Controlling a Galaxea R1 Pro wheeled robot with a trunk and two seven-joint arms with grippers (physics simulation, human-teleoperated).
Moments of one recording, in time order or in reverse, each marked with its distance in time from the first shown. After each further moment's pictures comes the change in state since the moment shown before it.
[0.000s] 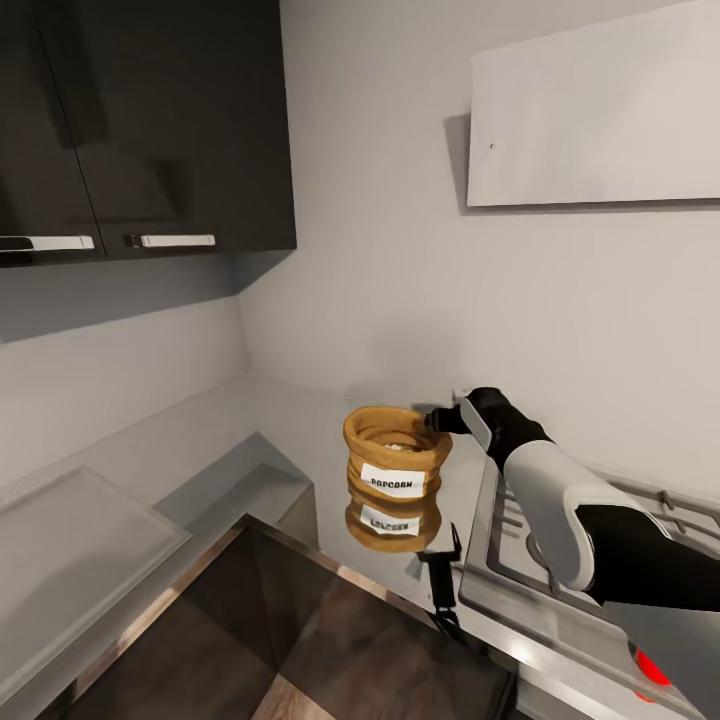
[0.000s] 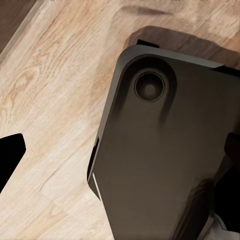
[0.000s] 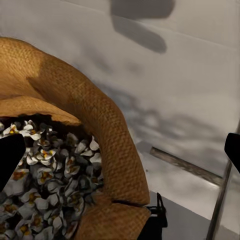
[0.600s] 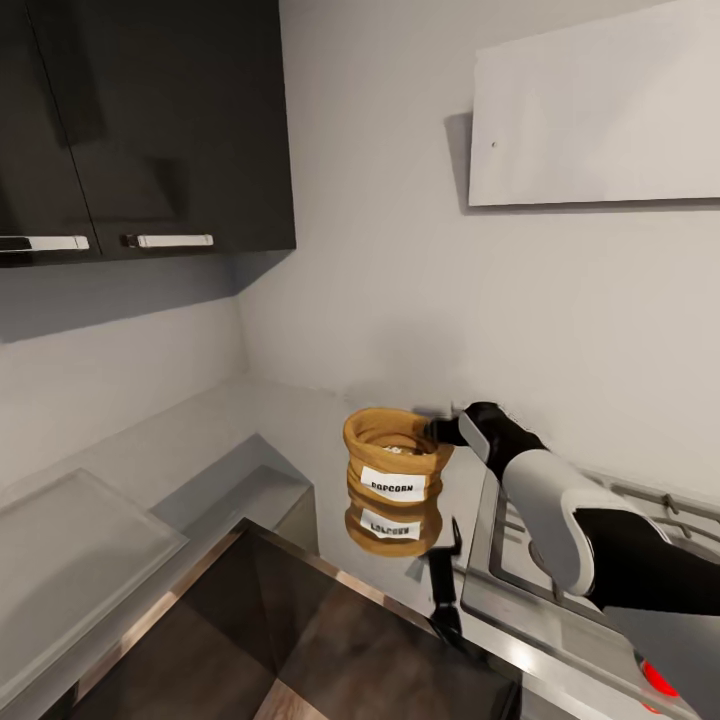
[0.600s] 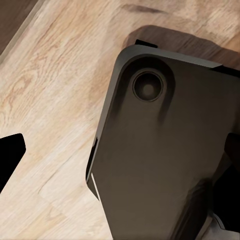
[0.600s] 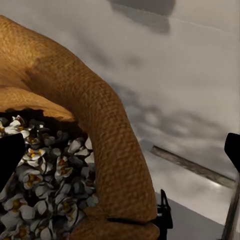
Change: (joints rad) left arm 0.000 0.000 0.000 0.000 0.000 0.000 -0.006; right arm 0.015 -0.001 0.000 0.074 -0.004 -0.085 0.002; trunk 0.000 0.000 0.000
